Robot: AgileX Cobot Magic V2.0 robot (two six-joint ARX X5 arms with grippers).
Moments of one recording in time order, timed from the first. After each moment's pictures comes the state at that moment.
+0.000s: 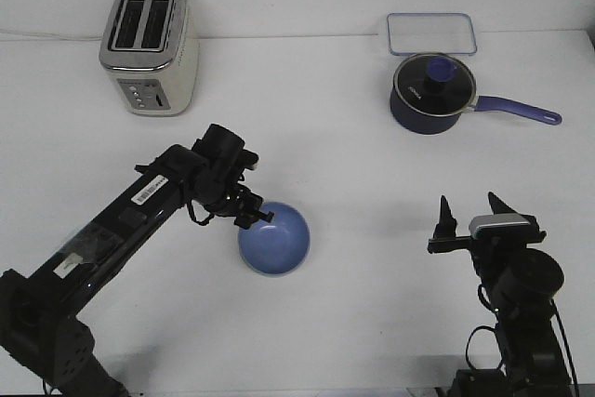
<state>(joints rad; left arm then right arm) -0.52 1.75 1.53 -0.92 0.27 -0.01 -0.02 0.57 0.51 -0.12 -0.10 0.02</state>
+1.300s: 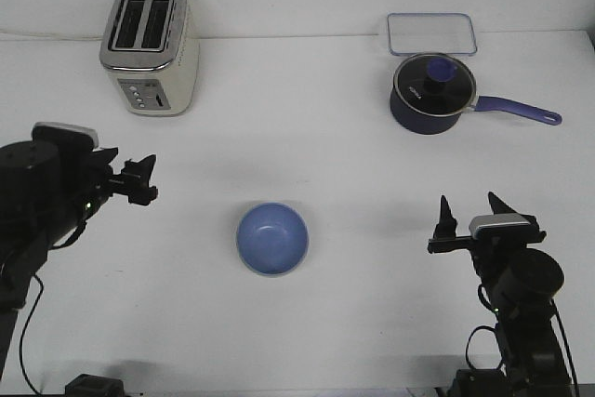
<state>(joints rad) -0.16 1.06 1.41 -0.73 0.11 0.00 -0.02 0.57 0.51 -0.12 -0.10 0.02</state>
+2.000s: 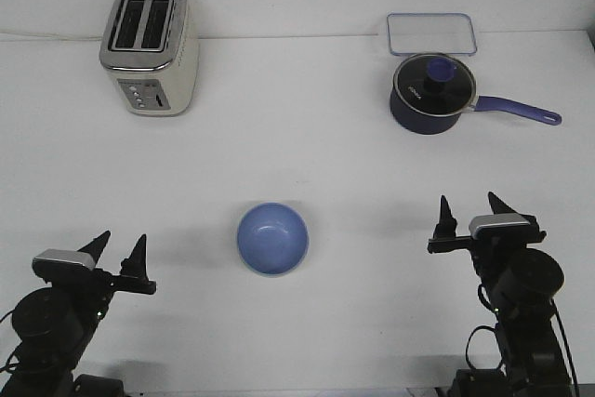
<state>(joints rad) -0.16 0.38 0.58 -0.35 0.01 -0.08 -0.02 0.57 0.51 -0.12 -0.10 0.02</state>
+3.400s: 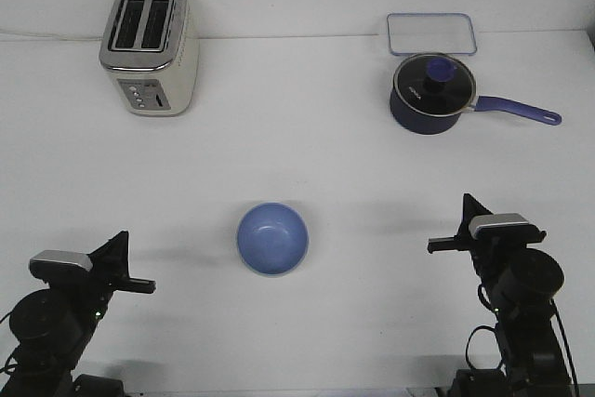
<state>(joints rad) -0.16 0.38 0.59 -0.35 0.01 -0.09 -0.02 0.57 0.51 -0.12 -0.10 0.02</state>
